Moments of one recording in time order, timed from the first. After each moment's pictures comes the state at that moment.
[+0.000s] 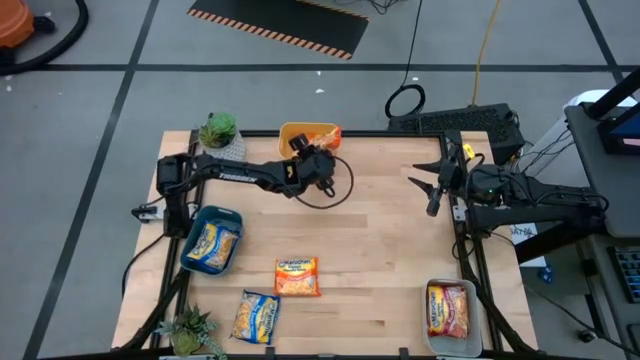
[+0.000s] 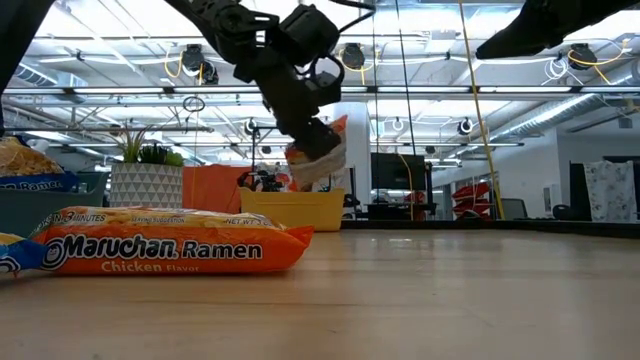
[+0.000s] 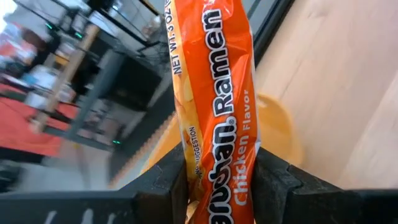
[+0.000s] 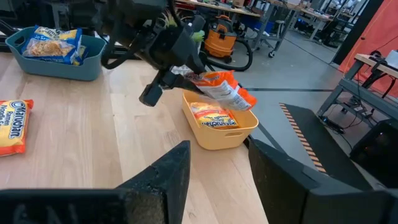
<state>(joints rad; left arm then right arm) 0.19 1.89 1.28 -0.09 -0.84 0.26 -0.04 0.47 0.61 -0.46 0.41 -0.12</state>
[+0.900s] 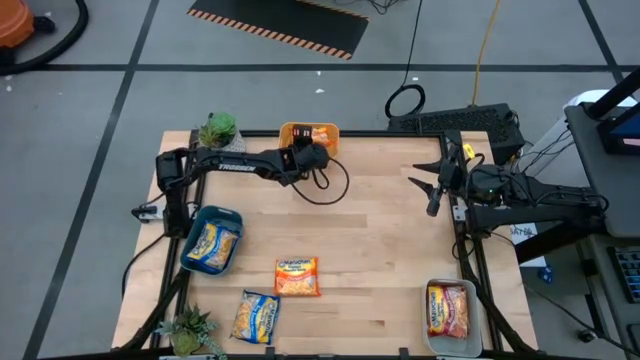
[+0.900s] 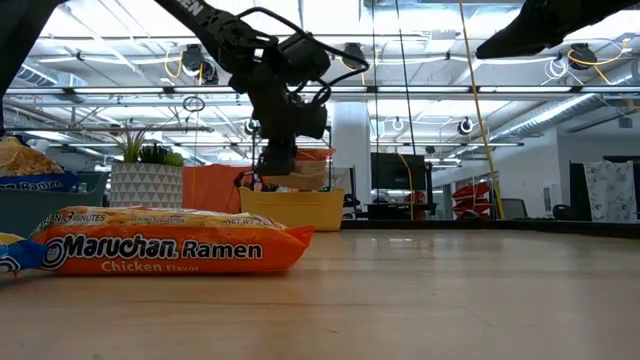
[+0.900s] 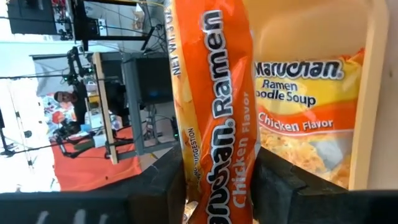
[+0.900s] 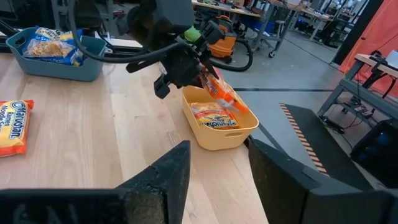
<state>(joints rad) 0.30 1.88 1.28 -0.23 -0.84 0.81 -0.04 0.47 0.61 -0.46 0.41 -0.12</state>
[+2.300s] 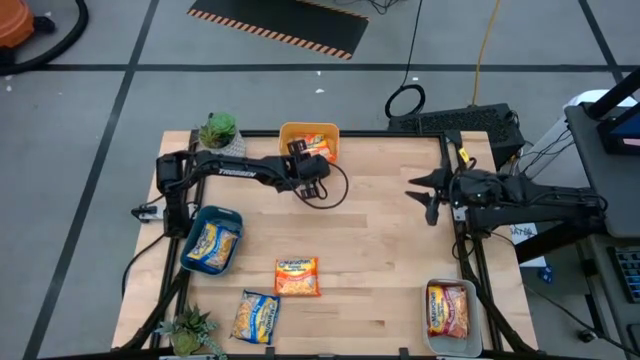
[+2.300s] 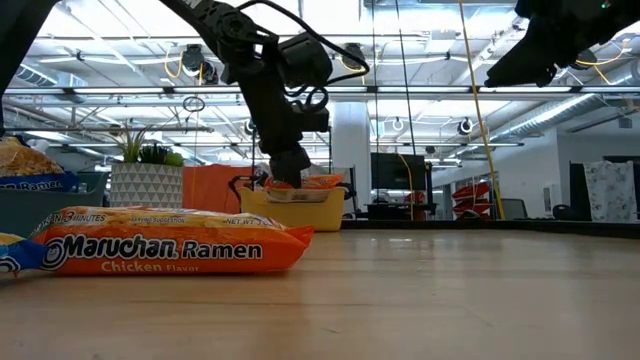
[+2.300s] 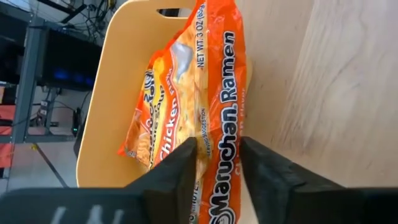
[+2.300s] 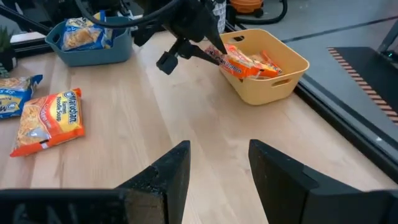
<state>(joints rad) 0.24 1.88 1.28 -0.40 -0.57 0.25 -0.04 0.47 0.56 -0.56 0.28 0.18</state>
